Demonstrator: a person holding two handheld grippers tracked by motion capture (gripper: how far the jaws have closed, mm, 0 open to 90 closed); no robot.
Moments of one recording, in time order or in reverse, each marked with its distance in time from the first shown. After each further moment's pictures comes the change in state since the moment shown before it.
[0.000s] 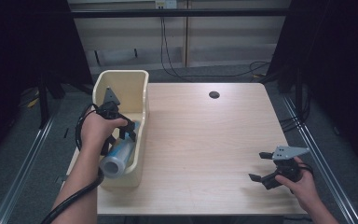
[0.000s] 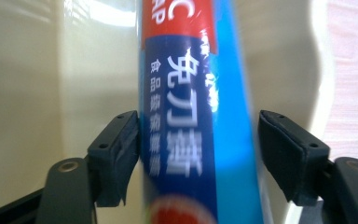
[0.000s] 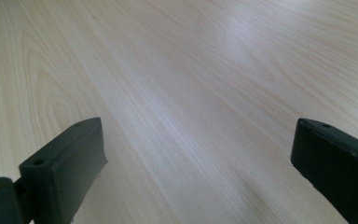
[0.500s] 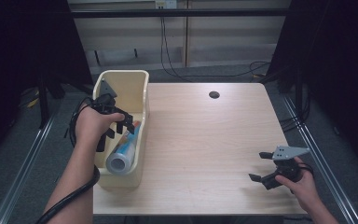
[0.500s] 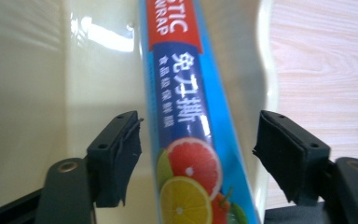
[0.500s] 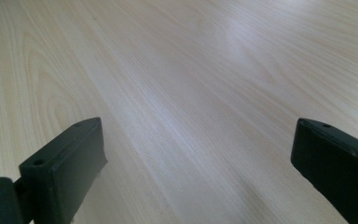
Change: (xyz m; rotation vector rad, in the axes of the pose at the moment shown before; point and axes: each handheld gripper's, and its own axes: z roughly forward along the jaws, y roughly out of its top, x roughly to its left) left arm -0.004 -0.003 -0.027 -0.081 -0.028 0.050; right arm 0.001 0.001 -0.001 -0.002 0.002 -0.001
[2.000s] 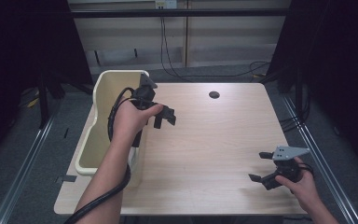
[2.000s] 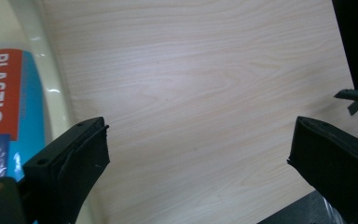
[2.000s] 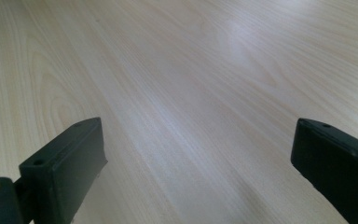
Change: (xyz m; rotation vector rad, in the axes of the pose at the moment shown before) left arm -0.095 -0.003 0.015 -0.115 -0.158 0.303; right arm 0.001 0.001 -0.001 -0.005 0.007 -0.008
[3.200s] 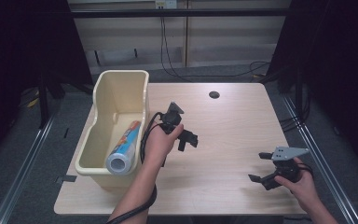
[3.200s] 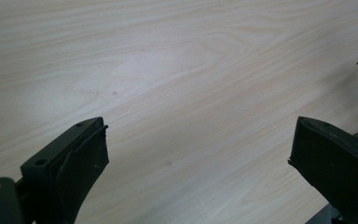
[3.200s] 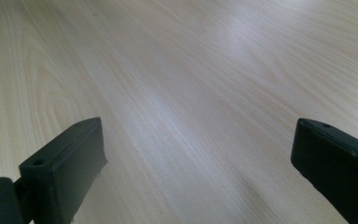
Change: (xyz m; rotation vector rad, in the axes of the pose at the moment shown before) left arm -0.024 -0.029 0.100 0.042 -0.056 0.096; right arm -0.001 -0.002 0.003 0.011 -0.009 -0.005
